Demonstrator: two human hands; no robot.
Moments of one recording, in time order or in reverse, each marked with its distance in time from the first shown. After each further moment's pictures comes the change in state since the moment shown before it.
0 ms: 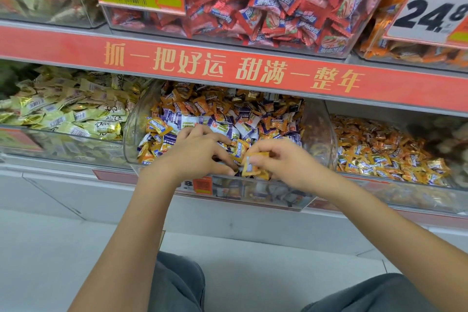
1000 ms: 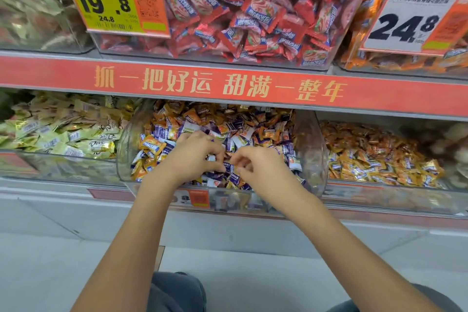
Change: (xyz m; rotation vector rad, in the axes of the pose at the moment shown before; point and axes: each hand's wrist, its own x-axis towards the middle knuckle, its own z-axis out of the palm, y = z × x) left_hand 0.029 -0.015 0.003 -0.012 0.110 0.008; right_hand 0.019 0.000 0.026 -0.319 0.224 0.052
